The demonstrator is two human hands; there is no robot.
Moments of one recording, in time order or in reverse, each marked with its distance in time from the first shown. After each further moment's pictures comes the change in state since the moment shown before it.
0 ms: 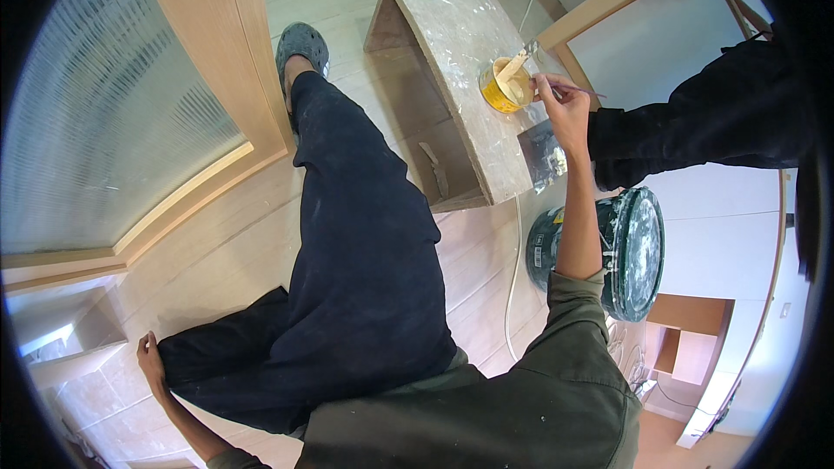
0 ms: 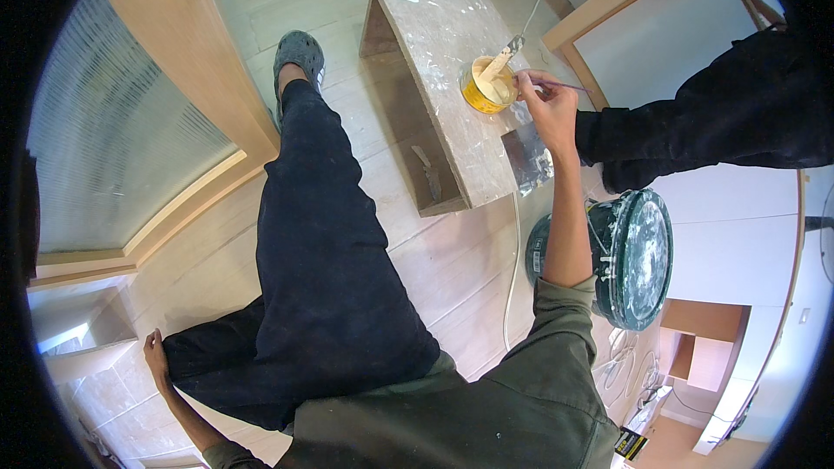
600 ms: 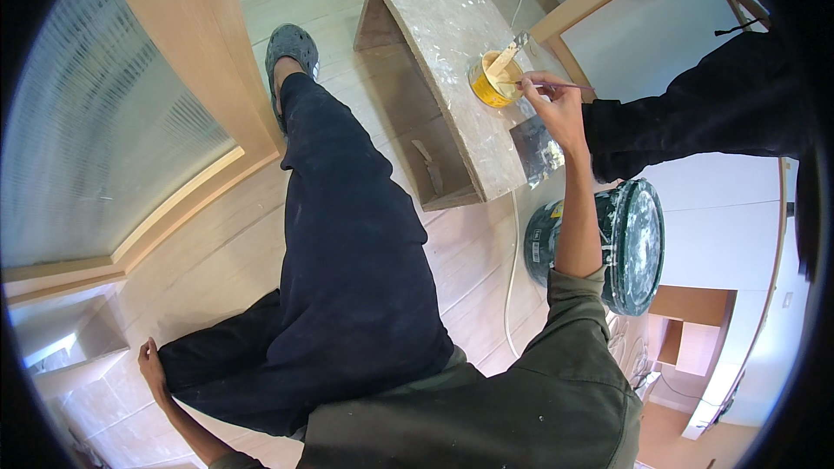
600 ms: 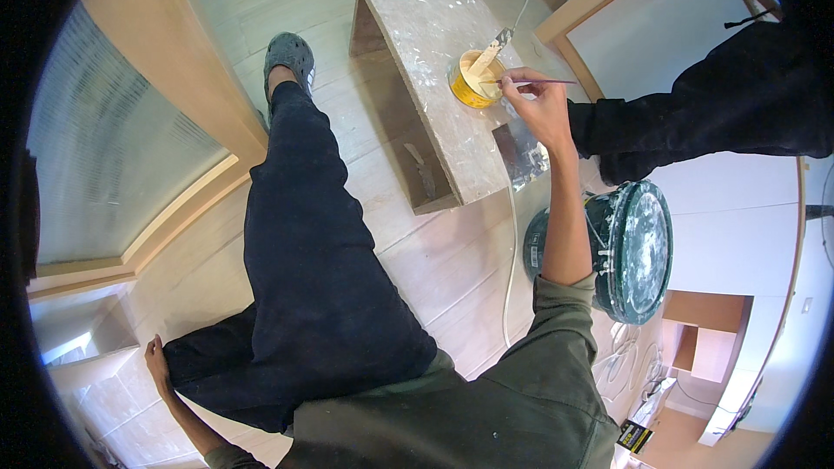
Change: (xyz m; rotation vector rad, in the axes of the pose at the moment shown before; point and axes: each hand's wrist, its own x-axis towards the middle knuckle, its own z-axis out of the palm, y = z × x) left_hand 0.005 -0.004 -0.001 0.008 -0.037 -0.001; right_hand -0.005 -0.014 -0.008 -0.121 -0.132 -0.004
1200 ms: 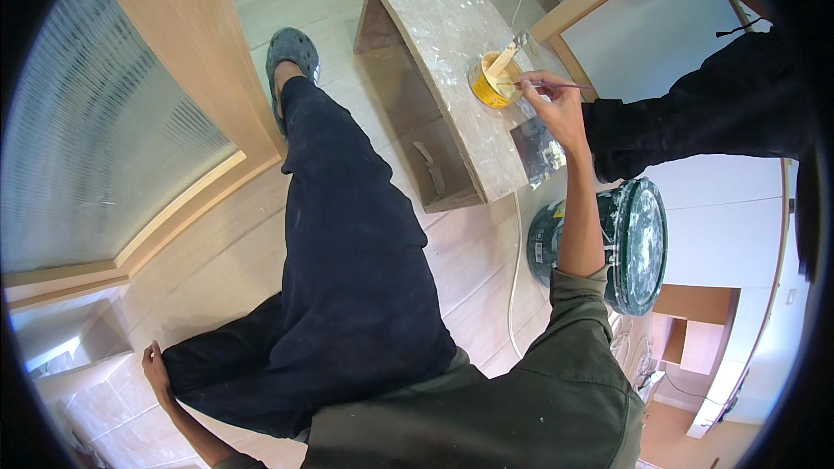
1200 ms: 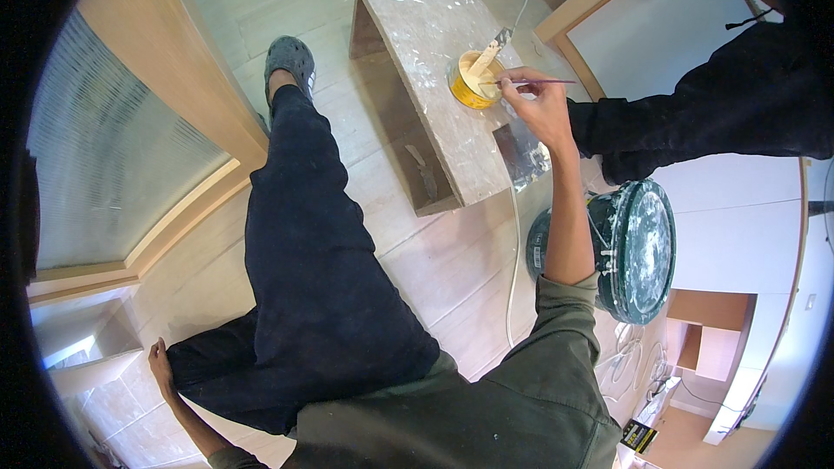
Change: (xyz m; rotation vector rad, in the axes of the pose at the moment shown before) left_hand -0.003 0.004 -0.001 -0.015 0.044 0.017; right_hand 0.001 -0.001 0.002 0.001 -0.022 0.014
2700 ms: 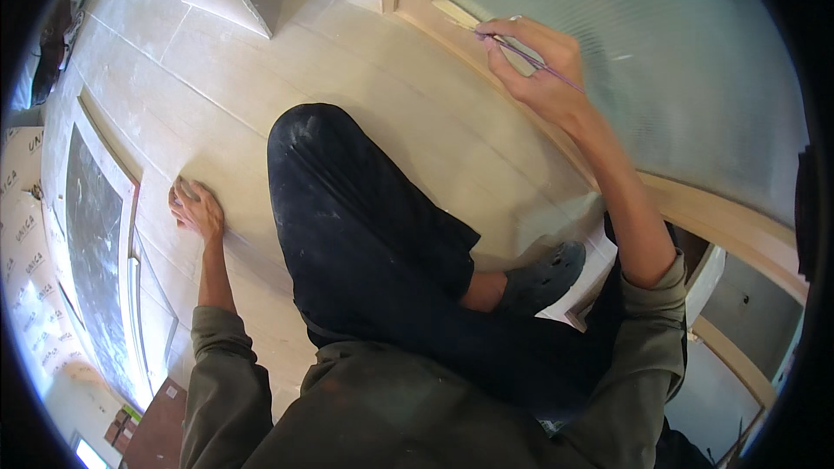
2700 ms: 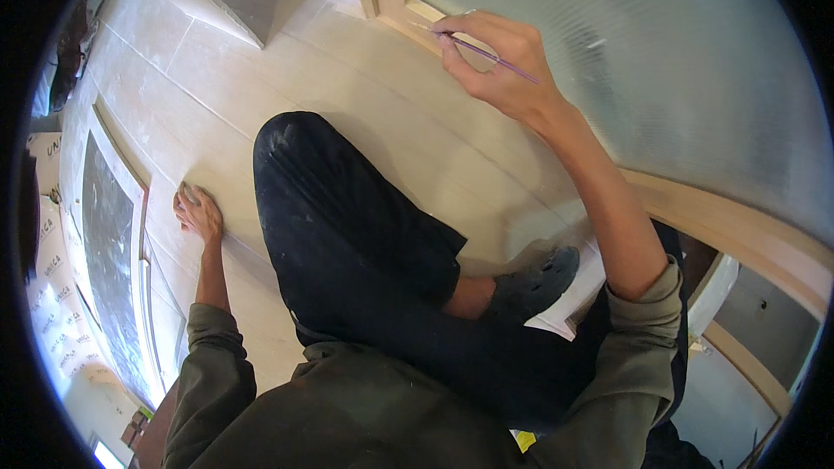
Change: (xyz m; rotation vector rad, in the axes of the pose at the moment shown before) left_hand -0.187 -0.180 0.067 0.251 0.753 -0.873; right_hand -0.059 -0.363 0.508 0.511 -0.764 -1.171
